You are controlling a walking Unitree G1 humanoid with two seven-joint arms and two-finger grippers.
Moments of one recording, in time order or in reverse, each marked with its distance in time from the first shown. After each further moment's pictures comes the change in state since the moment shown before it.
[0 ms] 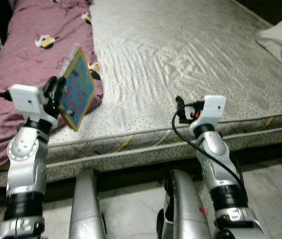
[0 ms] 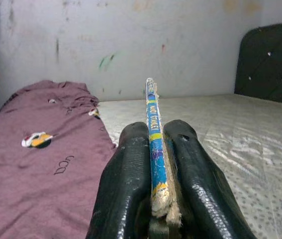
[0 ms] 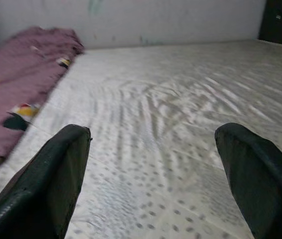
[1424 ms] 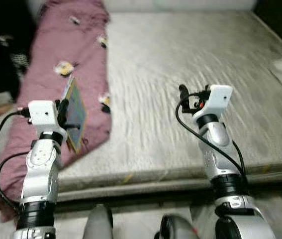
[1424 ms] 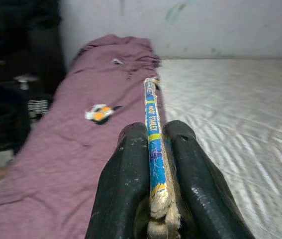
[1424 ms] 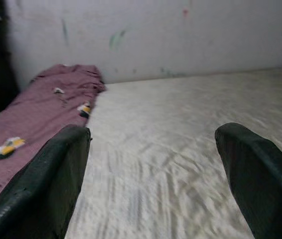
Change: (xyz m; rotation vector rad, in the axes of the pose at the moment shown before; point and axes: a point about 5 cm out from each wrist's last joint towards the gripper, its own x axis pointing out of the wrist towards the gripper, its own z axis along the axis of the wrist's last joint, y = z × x) left arm -0.014 -0.012 -0.042 -0.019 0.261 0.222; right arm 0.016 -0.008 0.016 0.009 -0.069 -0.015
